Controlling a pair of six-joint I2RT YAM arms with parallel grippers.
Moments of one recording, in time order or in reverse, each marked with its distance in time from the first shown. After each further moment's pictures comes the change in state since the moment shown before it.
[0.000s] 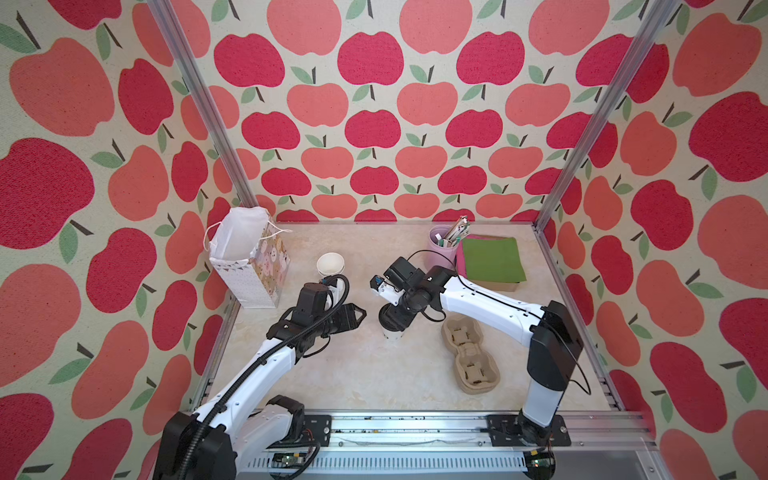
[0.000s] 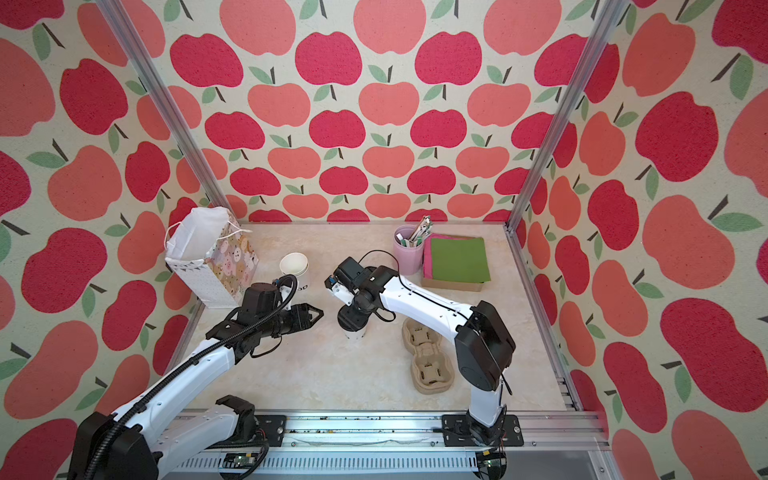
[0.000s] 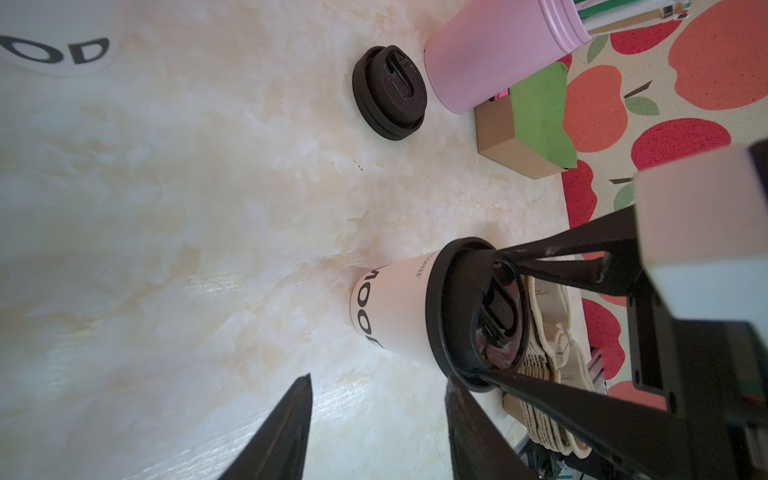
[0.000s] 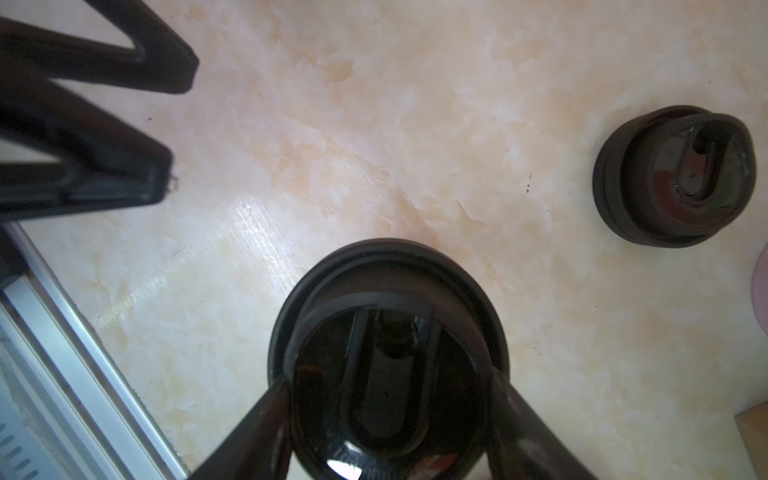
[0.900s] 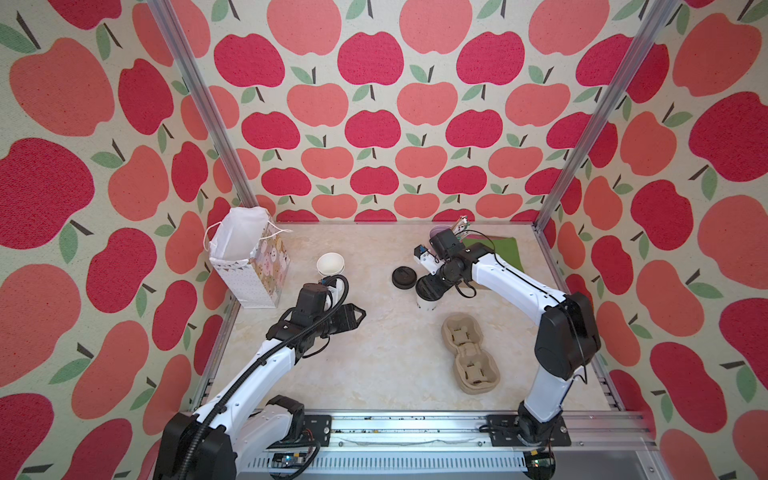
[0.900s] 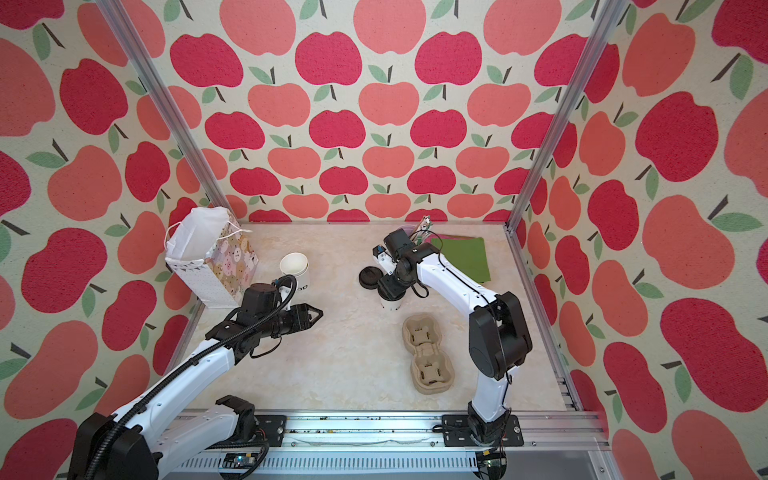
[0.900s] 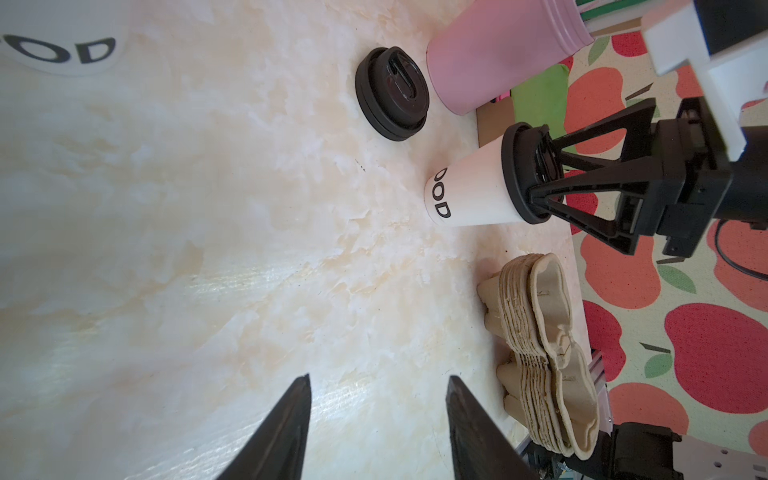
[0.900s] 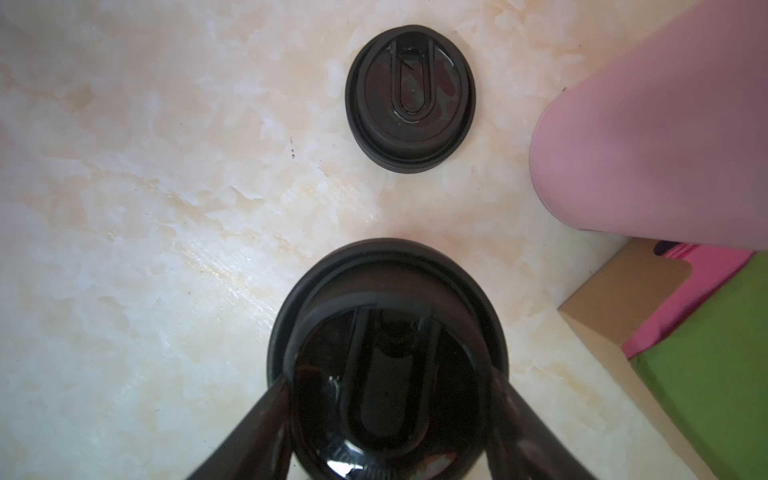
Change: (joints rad) left arm 0.005 -0.002 -0.005 0.002 0.000 0.000; right arm -0.351 -0.023 -0.034 0.020 -0.005 -0.071
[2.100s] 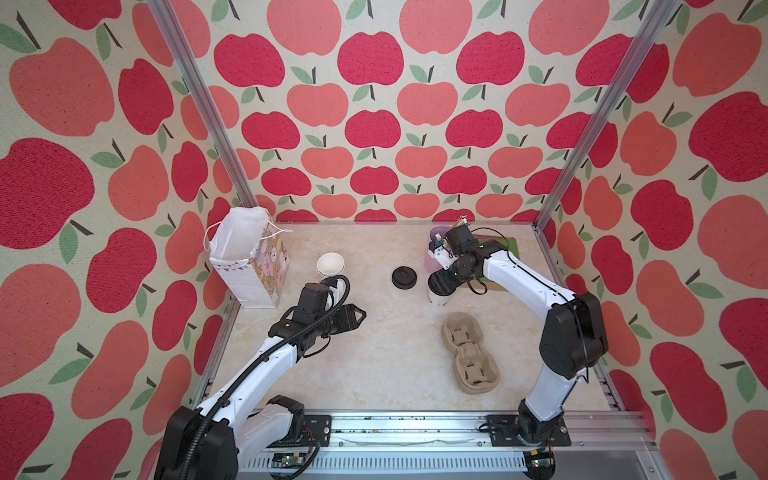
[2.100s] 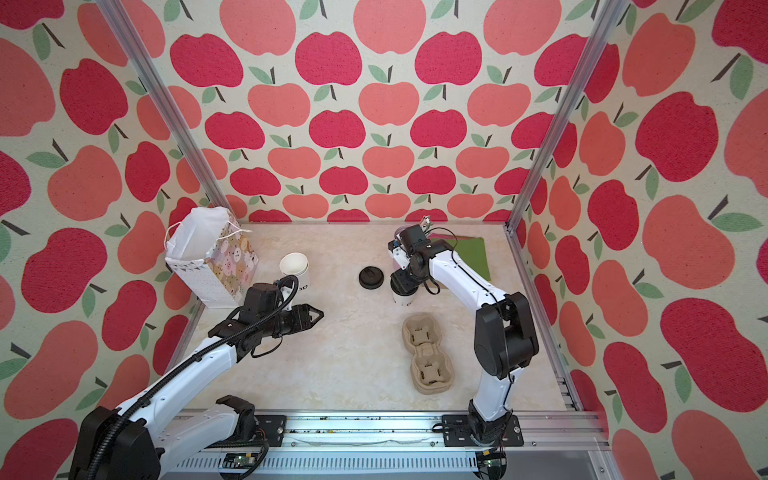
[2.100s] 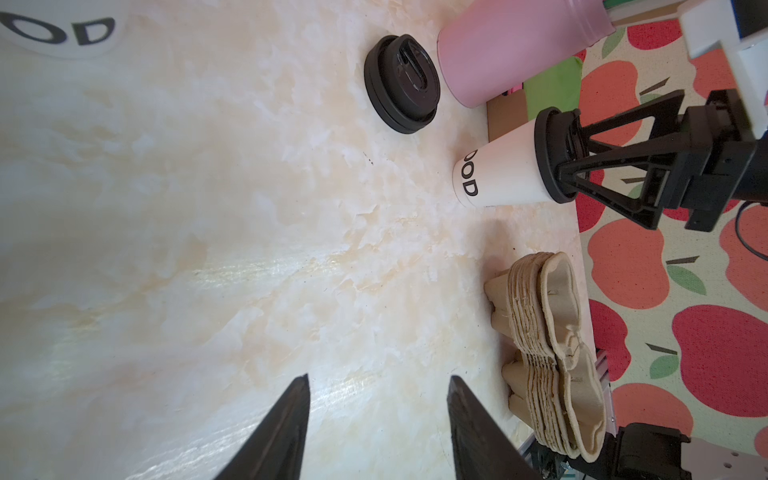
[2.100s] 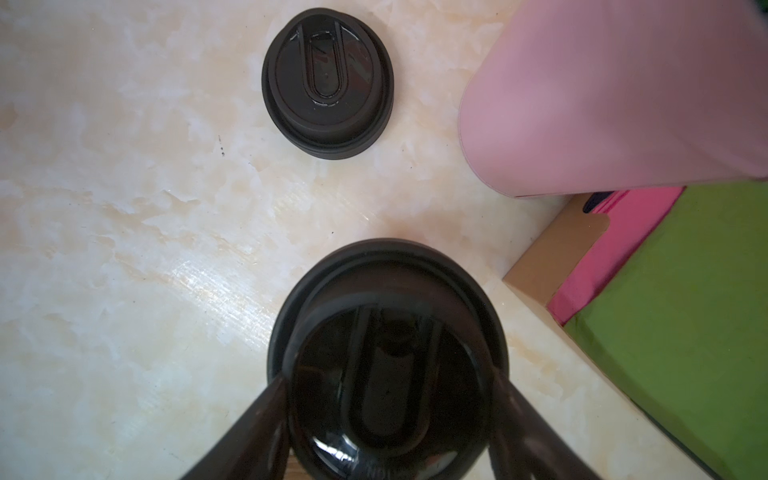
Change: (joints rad) left arm 0.002 0.029 0.001 0.000 0.001 0.000; right arm -0.087 -0.017 -0.016 0.004 0.001 -0.002
